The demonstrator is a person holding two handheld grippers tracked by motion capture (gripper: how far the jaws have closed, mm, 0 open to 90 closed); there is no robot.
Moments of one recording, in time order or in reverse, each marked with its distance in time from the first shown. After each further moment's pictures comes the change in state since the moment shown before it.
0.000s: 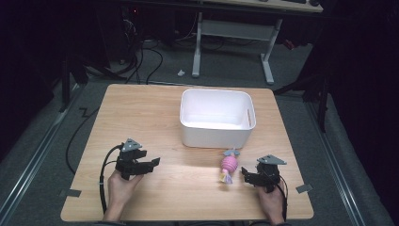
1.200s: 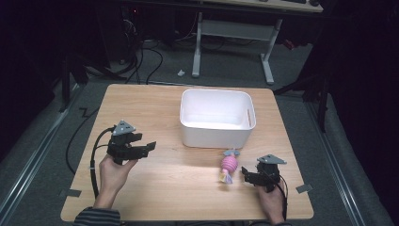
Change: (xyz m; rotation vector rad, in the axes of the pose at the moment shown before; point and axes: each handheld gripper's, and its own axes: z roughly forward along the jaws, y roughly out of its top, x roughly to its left) left arm 0.002 0.053 -0.037 -0.060 0.020 0.076; right arm -0.001 0.001 0.001 0.000 -0.003 0.003
